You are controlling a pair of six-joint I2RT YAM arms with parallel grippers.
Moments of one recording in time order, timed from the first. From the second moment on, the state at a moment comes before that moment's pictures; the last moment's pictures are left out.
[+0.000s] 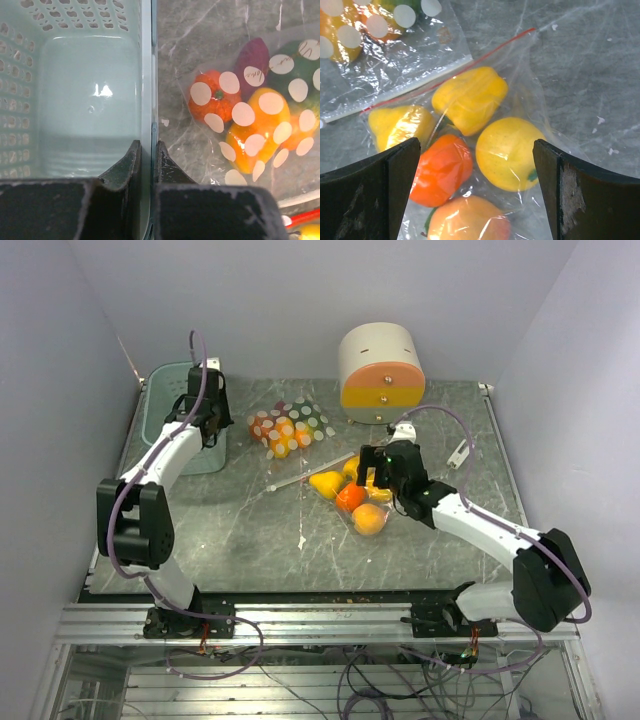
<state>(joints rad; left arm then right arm) -0.15 1.68 1.33 -0.27 -0.19 -0.21 0.58 1.32 0.77 0.01 0.33 0.34</state>
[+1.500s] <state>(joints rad) -0.74 1.68 1.04 0.09 -0.32 -0.34 0.19 1.46 0.74 0.07 -0.15 0.45</state>
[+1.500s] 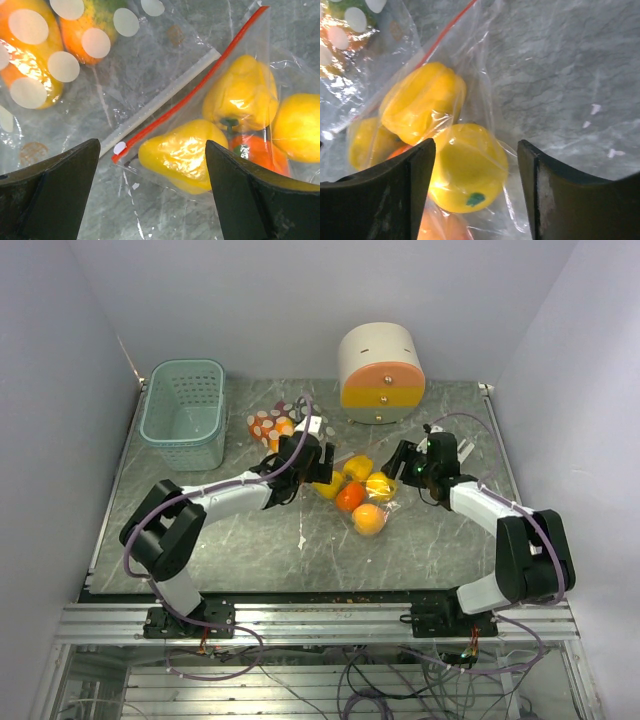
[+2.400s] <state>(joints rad) -0.61 1.89 0.89 0.45 -0.11 -0.63 0.18 1.21 0.42 0.20 -0.32 0.56</state>
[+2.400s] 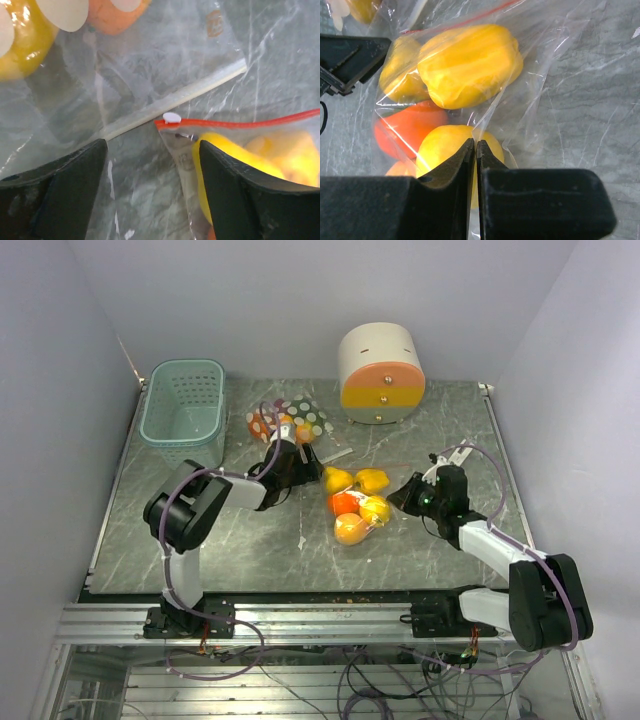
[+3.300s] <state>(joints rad) -0.58 2.08 0.93 0.79 0.22 -0.76 0.18 1.28 0.42 0.24 -0.33 0.56</state>
